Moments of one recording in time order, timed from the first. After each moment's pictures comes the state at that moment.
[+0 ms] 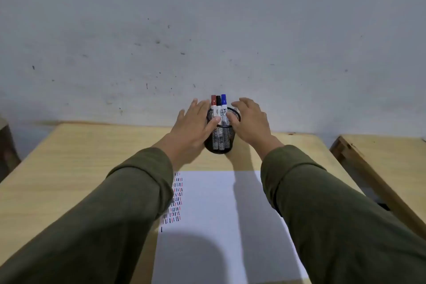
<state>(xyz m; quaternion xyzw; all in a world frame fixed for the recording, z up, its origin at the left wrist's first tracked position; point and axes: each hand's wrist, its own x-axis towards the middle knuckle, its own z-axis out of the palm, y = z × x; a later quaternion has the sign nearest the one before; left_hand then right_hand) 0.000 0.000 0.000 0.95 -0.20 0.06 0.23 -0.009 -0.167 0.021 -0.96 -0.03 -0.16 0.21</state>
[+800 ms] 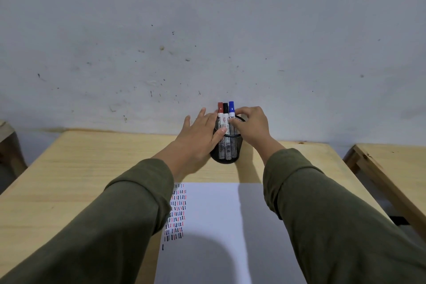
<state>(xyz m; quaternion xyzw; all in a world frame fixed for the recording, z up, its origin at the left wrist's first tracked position) 0.007 -0.001 0.001 0.96 -0.22 0.03 0.17 0.019 -0.159 0.022 -0.90 0.03 -0.15 0.41</state>
